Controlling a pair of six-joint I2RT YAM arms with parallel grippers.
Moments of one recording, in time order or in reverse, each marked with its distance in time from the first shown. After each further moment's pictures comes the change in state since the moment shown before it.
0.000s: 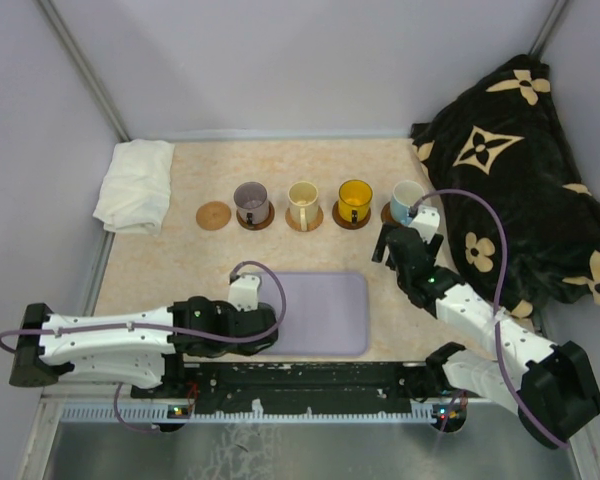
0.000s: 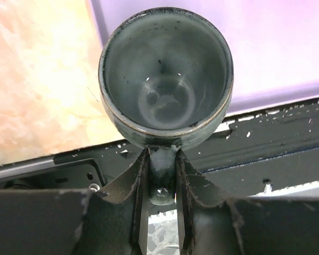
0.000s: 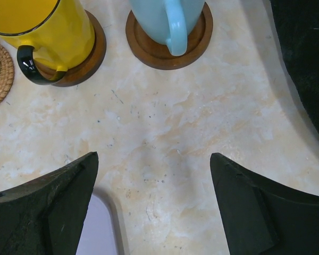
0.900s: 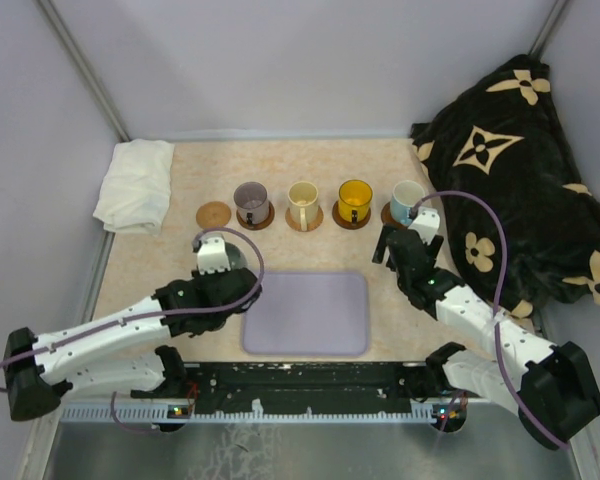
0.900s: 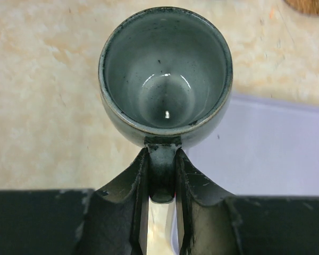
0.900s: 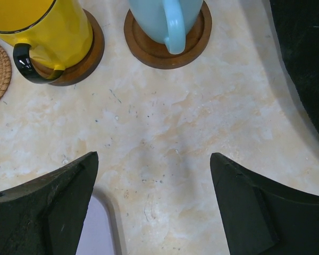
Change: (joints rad) left arm 0.272 -0.043 -0.031 0.094 -0.444 0.080; right arm 0.000 -0.006 -0.021 0.018 0.003 -0.002
